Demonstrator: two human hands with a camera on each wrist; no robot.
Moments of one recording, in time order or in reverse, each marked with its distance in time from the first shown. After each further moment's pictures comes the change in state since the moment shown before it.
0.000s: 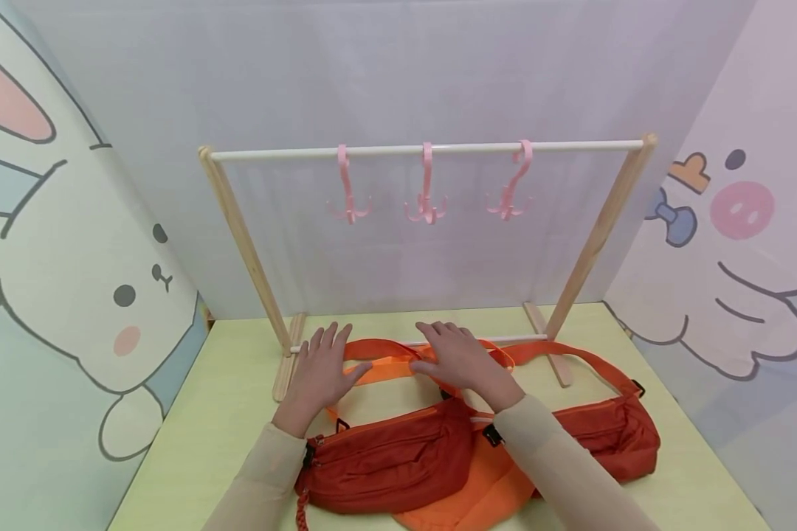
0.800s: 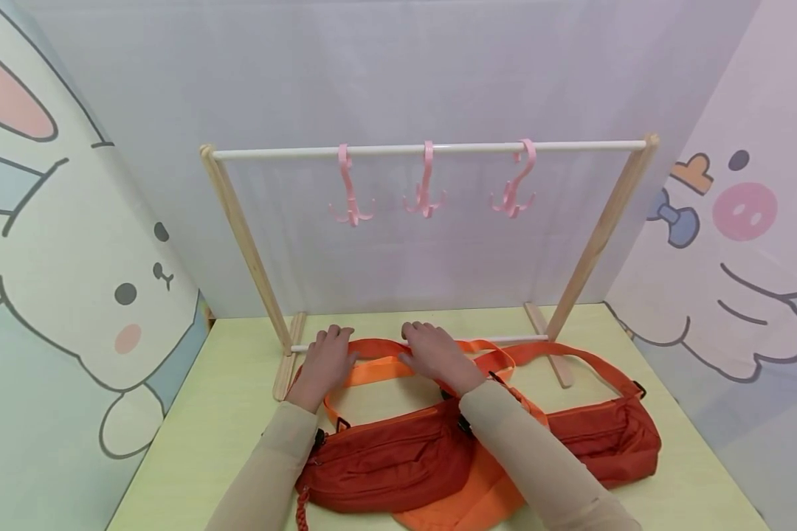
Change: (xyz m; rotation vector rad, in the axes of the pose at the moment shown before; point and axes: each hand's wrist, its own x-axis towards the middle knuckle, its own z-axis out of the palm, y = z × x) left_hand 0.030 -0.011 0.023 -0.018 -0.034 -0.050; right_hand 0.051 -0.011 0.035 -0.064 0.014 -0.028
